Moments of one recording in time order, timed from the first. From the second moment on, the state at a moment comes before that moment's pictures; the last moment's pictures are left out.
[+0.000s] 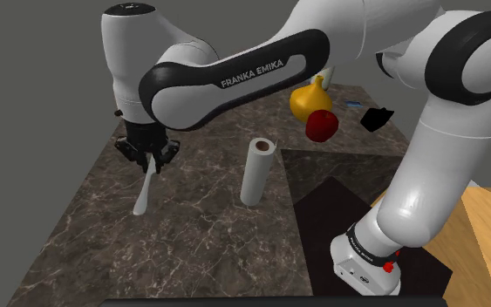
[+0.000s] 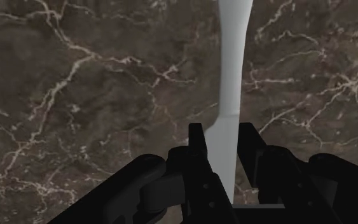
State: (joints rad) arm 0.02 0.29 0.81 -1.79 -0.22 2.07 1.47
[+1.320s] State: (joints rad) arm 0.02 0.24 0.84 -1.57 -0.17 1.81 1.44
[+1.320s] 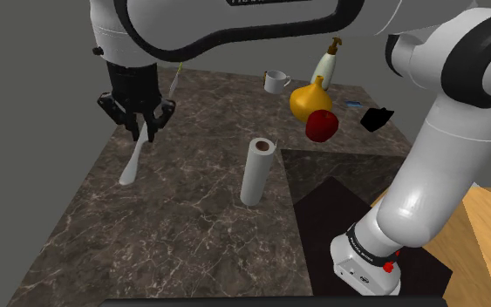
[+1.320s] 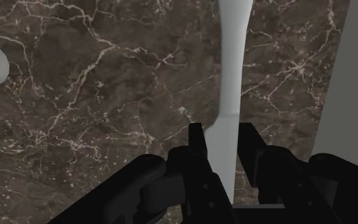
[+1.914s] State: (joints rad) arm 0.05 0.27 0.84 -1.41 -0.19 1.68 1.45
